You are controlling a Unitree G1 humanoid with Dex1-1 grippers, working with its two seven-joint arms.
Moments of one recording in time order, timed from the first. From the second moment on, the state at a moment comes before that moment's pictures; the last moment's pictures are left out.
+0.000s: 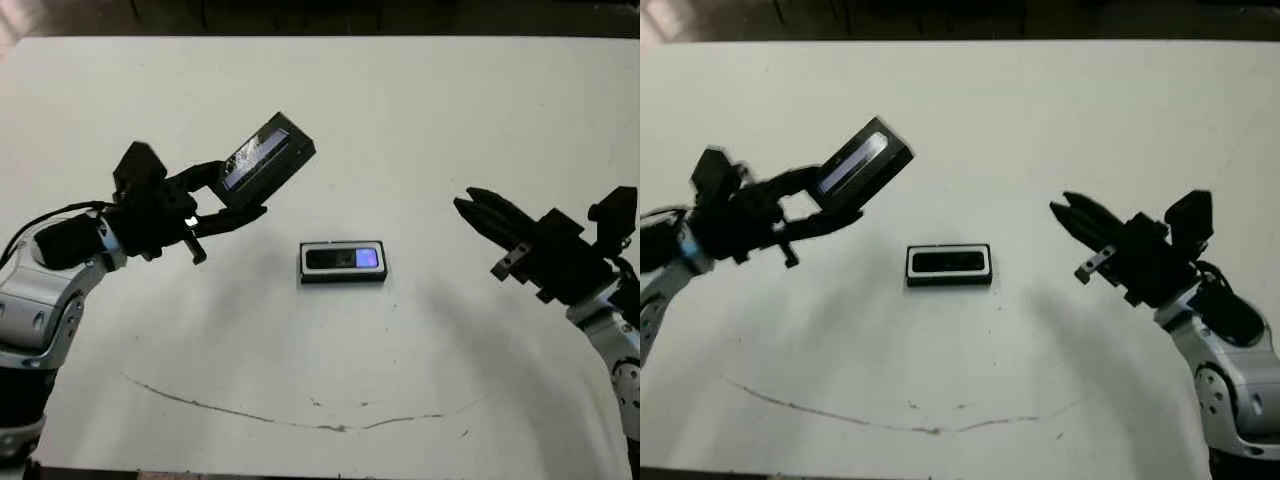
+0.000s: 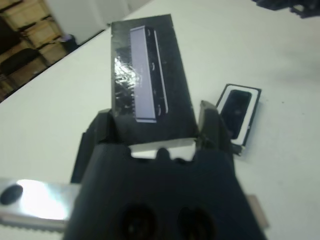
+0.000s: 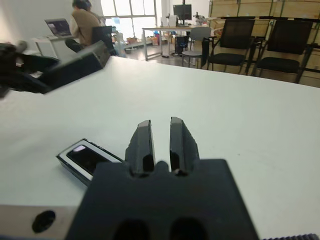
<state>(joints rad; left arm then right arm) -0.46 0.67 -0.09 -0.05 -0.32 0.29 -0.87 -0.07 -0.56 -0.18 -0.34 0.54 0.36 0.60</state>
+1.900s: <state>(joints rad) -0.75 0.55 -0.40 0.37 -0.09 0.19 -1.31 -0.11 -0.60 -0.20 -0.39 0.57 0.48 0.57</state>
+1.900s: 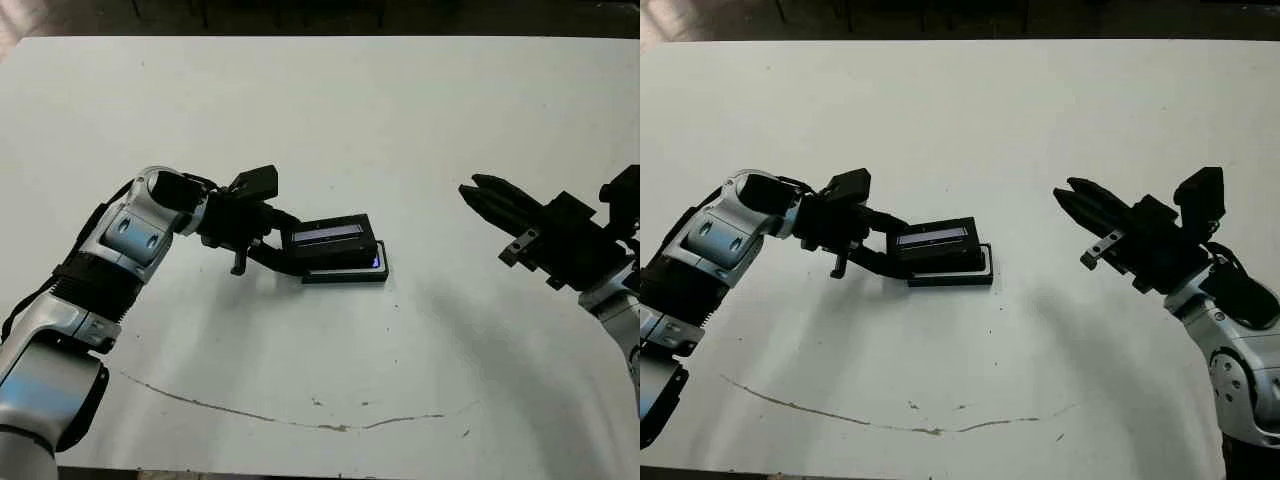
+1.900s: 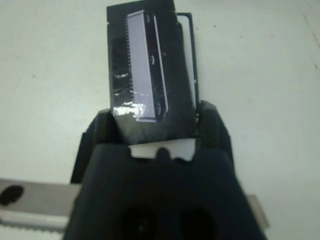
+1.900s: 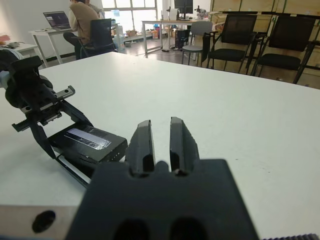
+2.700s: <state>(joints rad) -0.76 0.56 -0.42 0.37 -0.08 0.19 -1.35 -0.11 -0.60 -0.21 -0.37 0.62 0.49 0.58</state>
